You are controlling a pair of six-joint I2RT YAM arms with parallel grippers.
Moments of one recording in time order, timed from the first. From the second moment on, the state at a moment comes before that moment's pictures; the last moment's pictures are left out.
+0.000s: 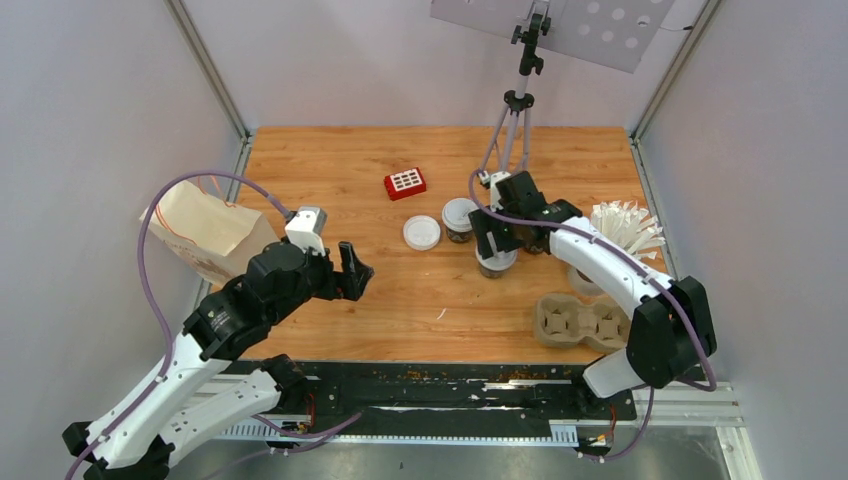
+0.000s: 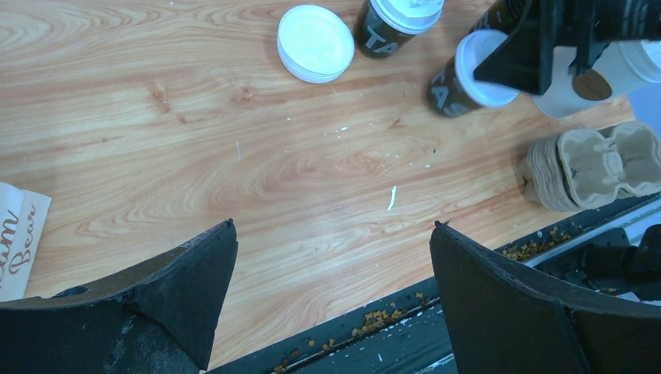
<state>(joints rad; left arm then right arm) -0.78 0.65 0.93 -0.75 -0.23 -0.51 0.56 1.47 1.14 -0.62 0.02 0.09</state>
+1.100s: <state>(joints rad) -0.78 0.80 1.13 -0.97 -0.39 -0.46 0.41 1.49 1.33 -0.69 -0.09 0.09</state>
